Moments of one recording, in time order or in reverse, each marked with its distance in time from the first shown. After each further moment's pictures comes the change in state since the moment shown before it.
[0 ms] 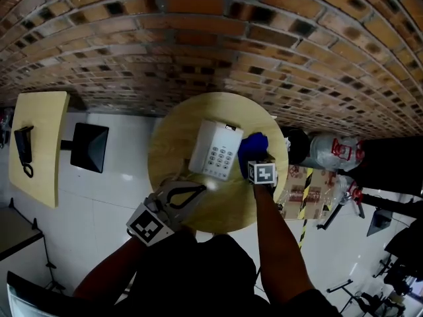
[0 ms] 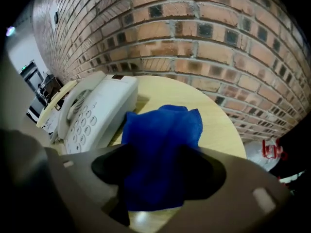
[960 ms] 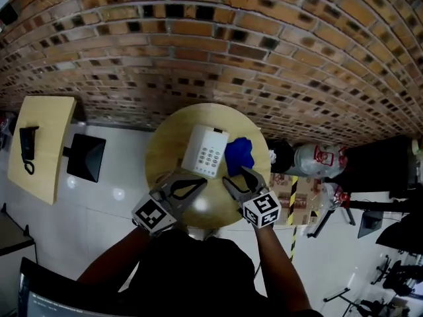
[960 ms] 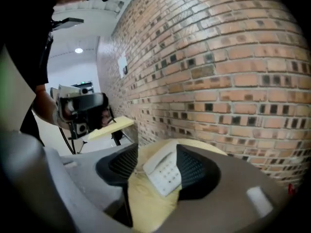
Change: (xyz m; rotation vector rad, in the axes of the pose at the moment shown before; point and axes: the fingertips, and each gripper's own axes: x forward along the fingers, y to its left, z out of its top) left arm -0.011 -0.055 0.052 0.049 -0.098 -0.014; right arm -0.248 0.135 0.050 -0.253 -0.570 0.387
